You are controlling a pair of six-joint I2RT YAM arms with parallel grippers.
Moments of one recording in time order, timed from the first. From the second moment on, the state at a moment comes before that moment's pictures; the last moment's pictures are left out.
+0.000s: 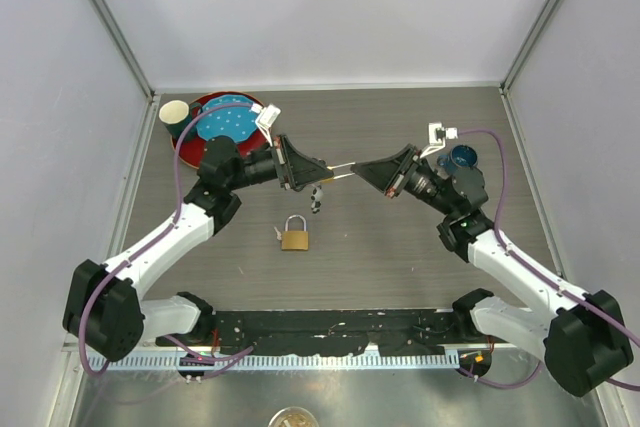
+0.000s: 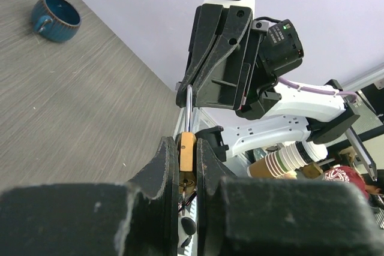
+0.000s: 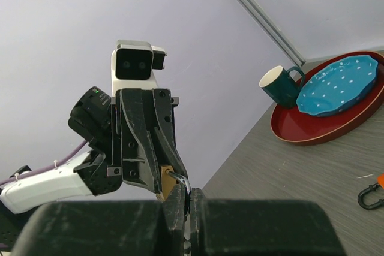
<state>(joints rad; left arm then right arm) -0.51 1.22 0.83 0.52 0.81 -0.91 0.47 1.01 0.56 0.71 -0.56 0.93</state>
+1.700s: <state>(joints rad) -0.53 1.22 0.90 0.45 0.64 -0.81 0.51 1.22 0.99 0.41 -0.56 0.70</state>
